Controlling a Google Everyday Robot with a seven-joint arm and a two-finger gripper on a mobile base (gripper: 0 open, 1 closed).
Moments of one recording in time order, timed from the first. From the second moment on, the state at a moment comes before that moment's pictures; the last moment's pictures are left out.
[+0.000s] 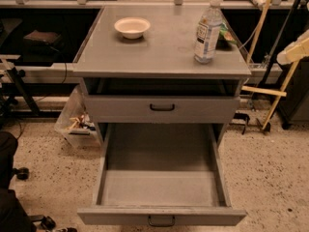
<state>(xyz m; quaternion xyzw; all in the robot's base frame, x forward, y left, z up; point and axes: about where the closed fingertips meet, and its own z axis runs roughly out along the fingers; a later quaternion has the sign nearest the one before) 0.609 -0.337 1.000 -0.45 0.76 0.06 0.46</state>
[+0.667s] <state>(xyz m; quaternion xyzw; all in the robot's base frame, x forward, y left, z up) 0.636 -0.327 0.996 -0.45 0.74 0.09 0.50</state>
